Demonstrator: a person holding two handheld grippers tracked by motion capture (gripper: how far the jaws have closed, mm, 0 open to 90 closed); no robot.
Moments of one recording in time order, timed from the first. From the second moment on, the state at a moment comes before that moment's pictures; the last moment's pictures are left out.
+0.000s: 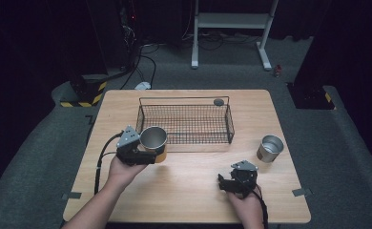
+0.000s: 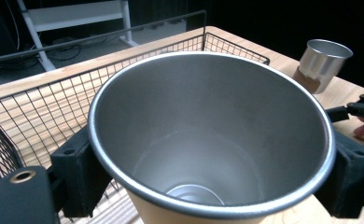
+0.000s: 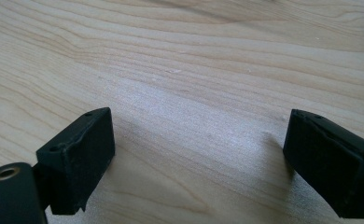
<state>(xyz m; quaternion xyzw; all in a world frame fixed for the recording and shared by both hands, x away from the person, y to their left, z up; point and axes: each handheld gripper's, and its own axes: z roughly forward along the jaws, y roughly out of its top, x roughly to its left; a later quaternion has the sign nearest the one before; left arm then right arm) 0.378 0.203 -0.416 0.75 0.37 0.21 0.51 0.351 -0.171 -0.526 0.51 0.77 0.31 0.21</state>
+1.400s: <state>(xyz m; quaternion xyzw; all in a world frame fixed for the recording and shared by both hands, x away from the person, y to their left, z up) 0.468 0.188 -0.394 0.72 0.42 0.25 0.50 0.350 -0.171 -0.525 0.51 0.77 0.31 0.21</state>
